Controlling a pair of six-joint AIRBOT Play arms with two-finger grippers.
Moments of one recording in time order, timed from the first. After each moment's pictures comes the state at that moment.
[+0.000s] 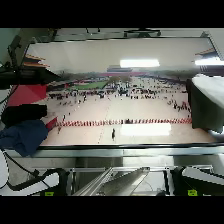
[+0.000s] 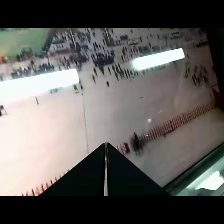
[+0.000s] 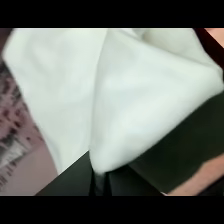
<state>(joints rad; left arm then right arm) 0.24 -1.32 1.47 0.70 -1.41 -1.15 -0.84 -1.36 1.49 -1.22 1.42 1.76</state>
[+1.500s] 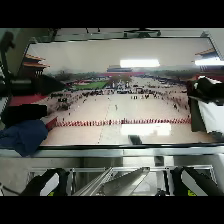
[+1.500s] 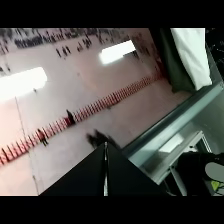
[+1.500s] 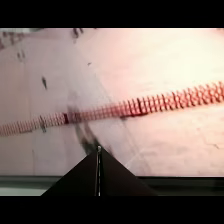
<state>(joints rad) 0.16 -0.98 1.28 0.63 -1.52 -1.22 -0.22 -0.98 1.22 -1.06 1.47 1.65</state>
